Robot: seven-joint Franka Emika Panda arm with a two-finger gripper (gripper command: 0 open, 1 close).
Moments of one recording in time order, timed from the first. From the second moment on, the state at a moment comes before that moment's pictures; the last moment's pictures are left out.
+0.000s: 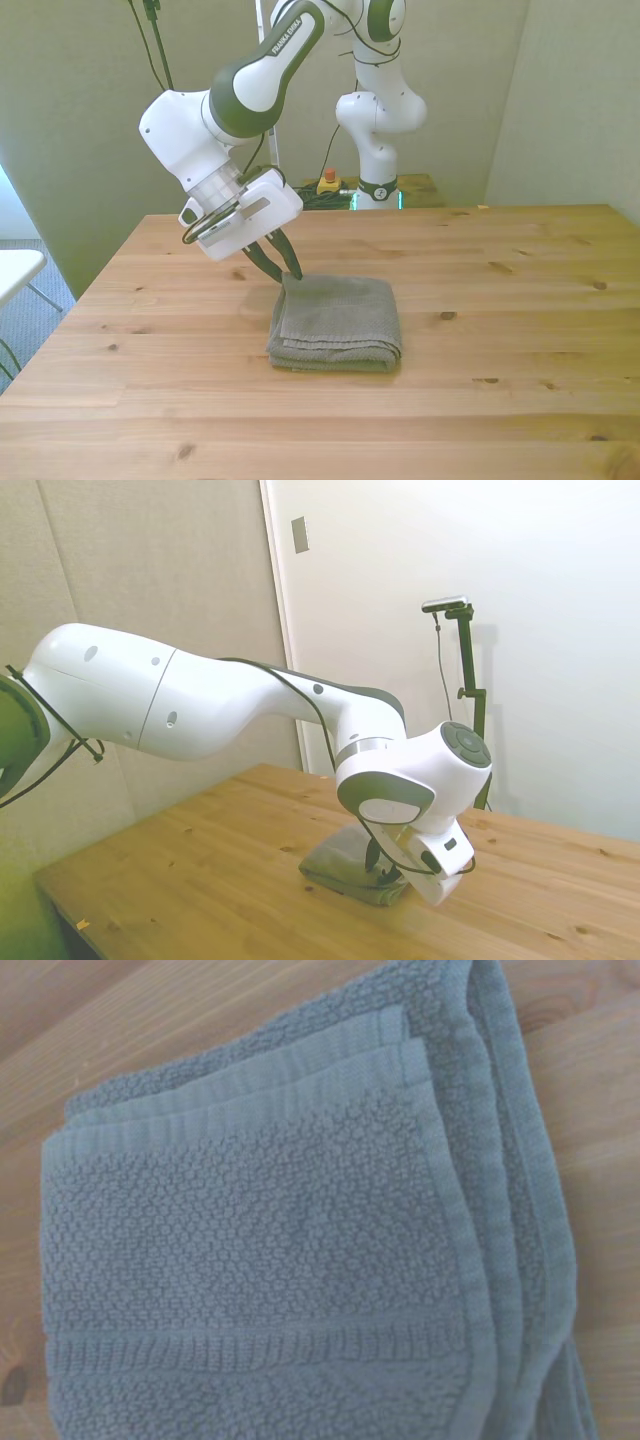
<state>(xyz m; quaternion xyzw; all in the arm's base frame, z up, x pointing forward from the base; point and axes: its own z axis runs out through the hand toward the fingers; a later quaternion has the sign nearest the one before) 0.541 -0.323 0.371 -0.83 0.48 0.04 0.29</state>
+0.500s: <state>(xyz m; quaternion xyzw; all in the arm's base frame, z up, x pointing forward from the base) 0.542 -0.321 0.377 -0.83 0.47 0.05 0.29</state>
